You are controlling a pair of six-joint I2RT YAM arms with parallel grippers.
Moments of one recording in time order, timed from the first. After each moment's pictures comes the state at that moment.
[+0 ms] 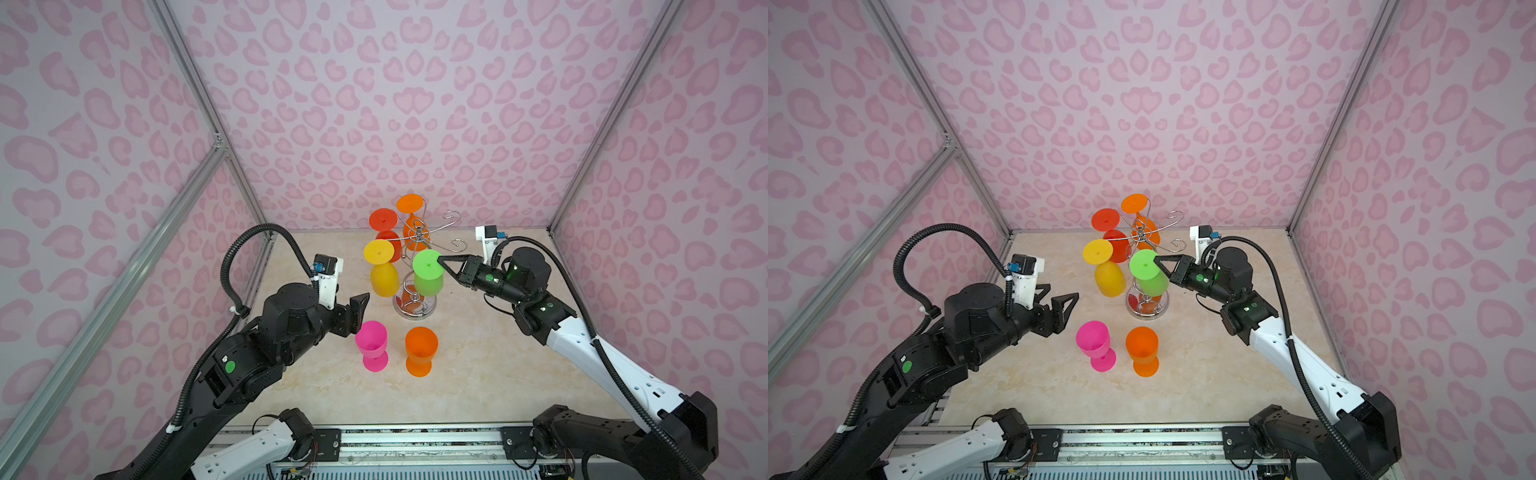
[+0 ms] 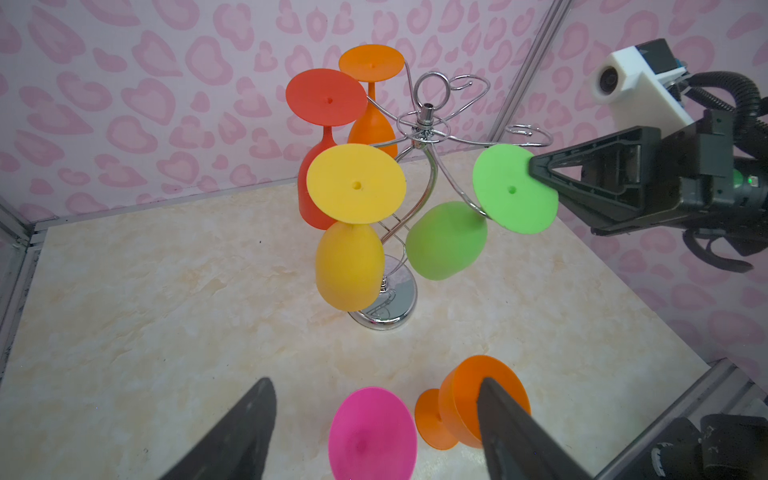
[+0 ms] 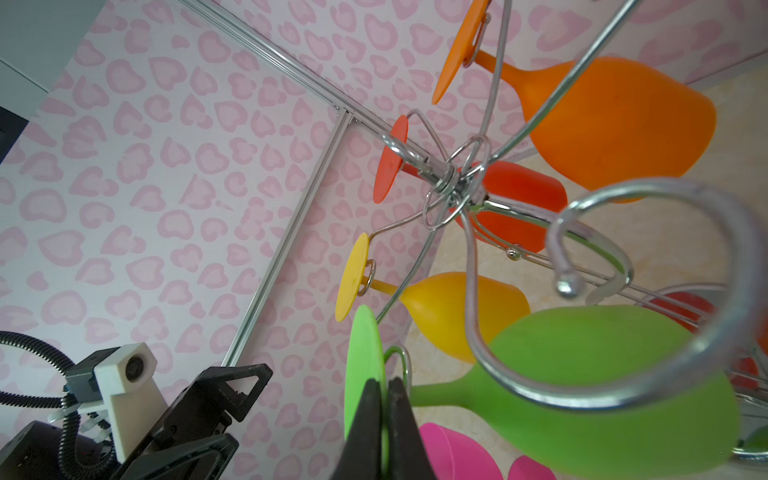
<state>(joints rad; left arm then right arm) -0.78 0.85 1.27 -0.84 -0.25 -0.29 0.48 1.19 0.99 0.13 -0.51 0.98</state>
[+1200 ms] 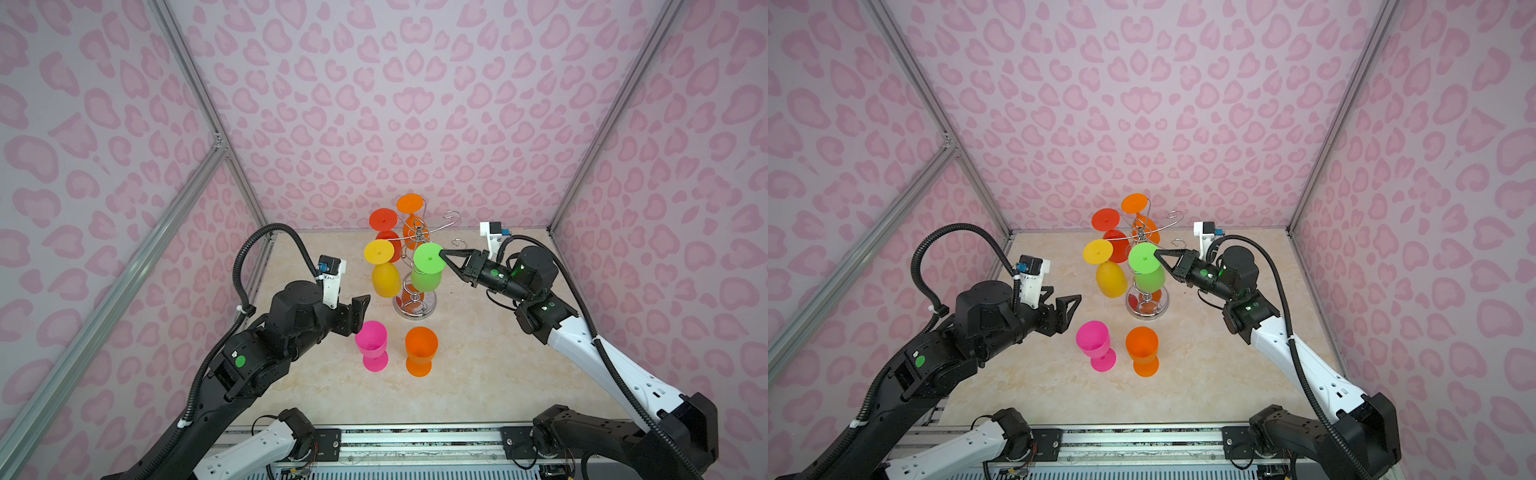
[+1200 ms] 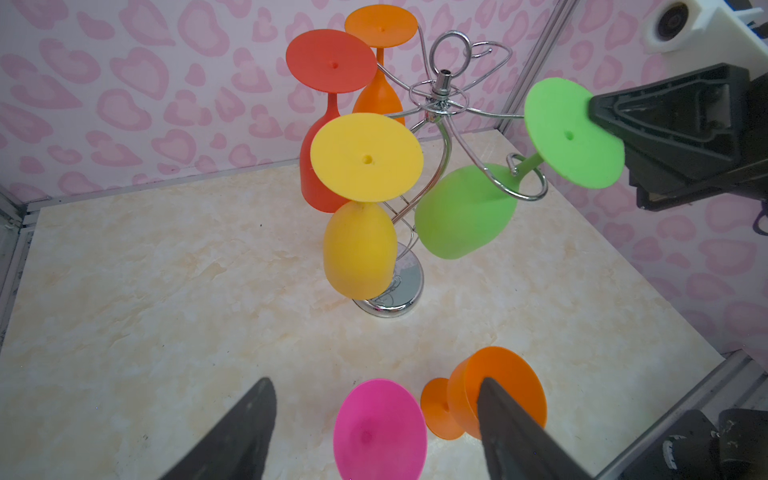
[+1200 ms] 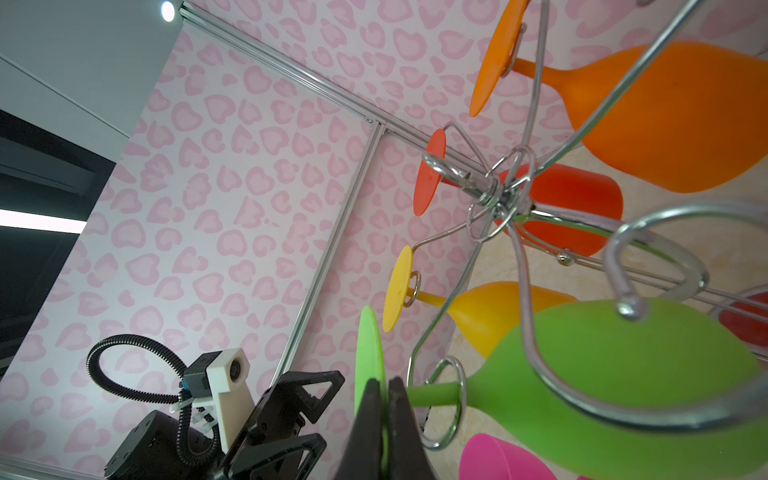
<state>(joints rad) -0.72 0.85 1.22 -0.83 -0.20 -0.28 0.47 1.19 0.99 0.22 -0.56 1.14</state>
